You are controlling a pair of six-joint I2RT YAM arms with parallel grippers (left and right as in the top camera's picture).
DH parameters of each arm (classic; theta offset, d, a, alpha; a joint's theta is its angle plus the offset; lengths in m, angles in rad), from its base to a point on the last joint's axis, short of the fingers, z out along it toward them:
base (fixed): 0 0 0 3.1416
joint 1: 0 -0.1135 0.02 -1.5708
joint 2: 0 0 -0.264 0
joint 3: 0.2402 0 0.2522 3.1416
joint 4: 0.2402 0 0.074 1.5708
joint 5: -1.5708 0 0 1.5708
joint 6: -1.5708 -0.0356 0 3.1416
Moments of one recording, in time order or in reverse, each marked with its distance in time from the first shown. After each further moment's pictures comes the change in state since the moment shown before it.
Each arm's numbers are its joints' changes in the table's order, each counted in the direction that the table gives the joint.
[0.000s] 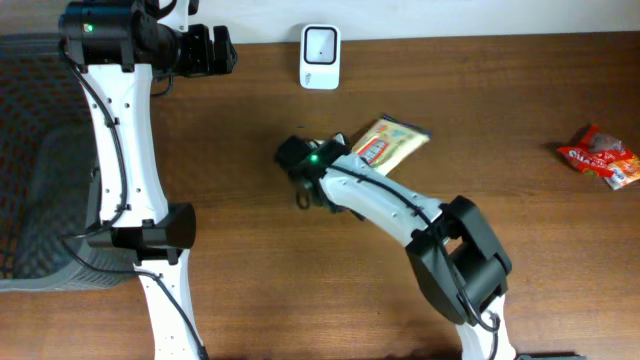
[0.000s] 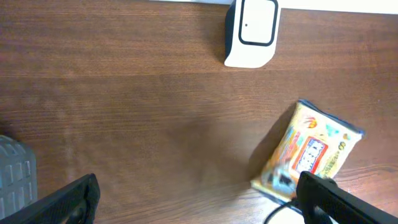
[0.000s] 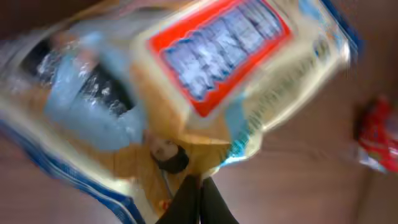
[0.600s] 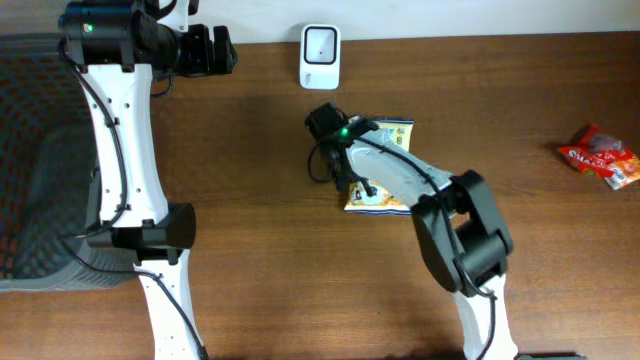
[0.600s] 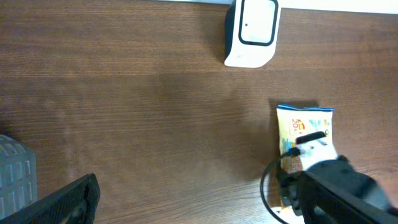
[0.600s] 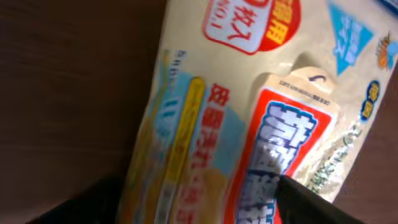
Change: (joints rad) left arm 0.000 0.000 0.000 0.000 0.000 0.000; right arm 0.179 -0.106 0.027 -0.283 0.225 0.116
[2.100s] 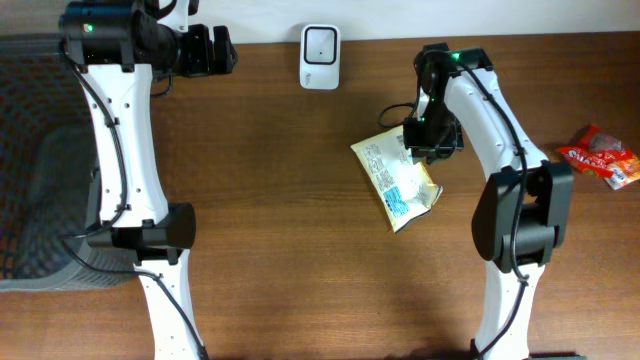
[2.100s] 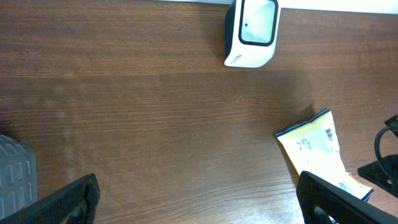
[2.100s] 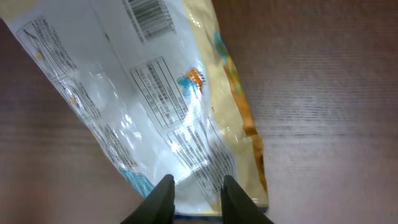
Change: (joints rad) left arm 0.000 0.000 0.000 0.000 0.000 0.000; right arm 0.394 -0.003 0.329 0.534 0.494 0.092
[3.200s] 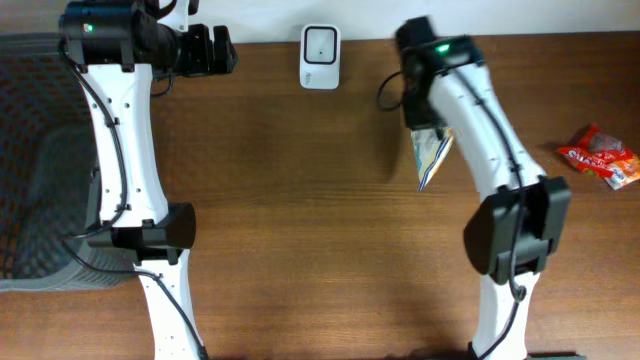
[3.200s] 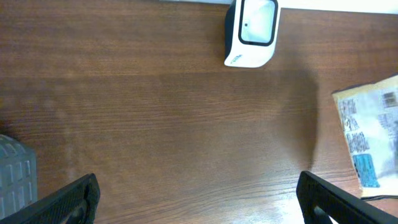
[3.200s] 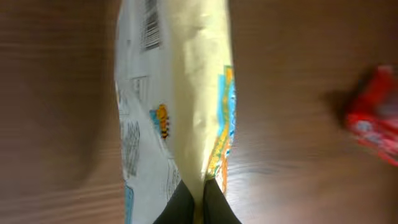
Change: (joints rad) left arm 0.000 0.000 0.000 0.001 0.000 0.000; right arm -0.118 0.055 0.088 -0.079 -0.538 -0.039
